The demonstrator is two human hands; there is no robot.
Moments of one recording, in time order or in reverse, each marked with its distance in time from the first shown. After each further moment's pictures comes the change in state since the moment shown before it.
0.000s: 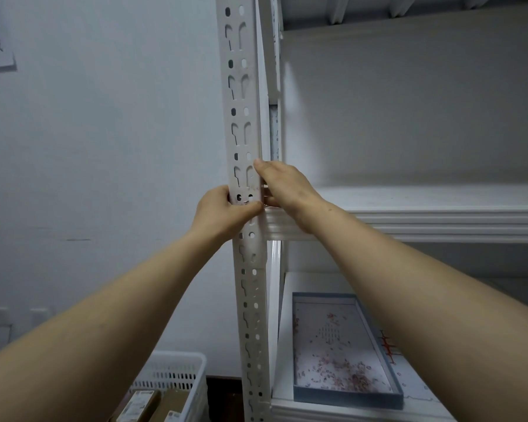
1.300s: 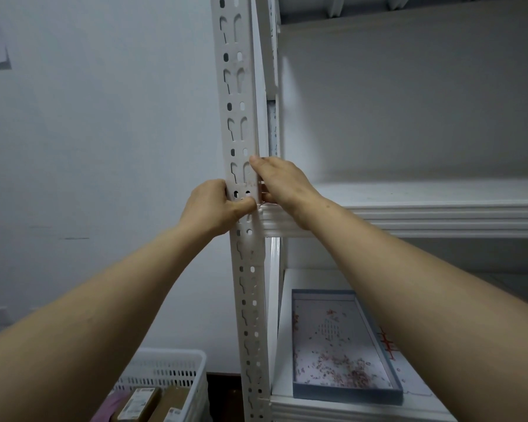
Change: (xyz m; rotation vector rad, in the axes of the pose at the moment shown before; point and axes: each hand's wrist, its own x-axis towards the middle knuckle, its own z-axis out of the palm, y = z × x) left_hand 0.005 0.003 -0.010 0.271 -0.029 0.065; right_hand 0.002 0.004 0.000 0.005 -0.002 -0.008
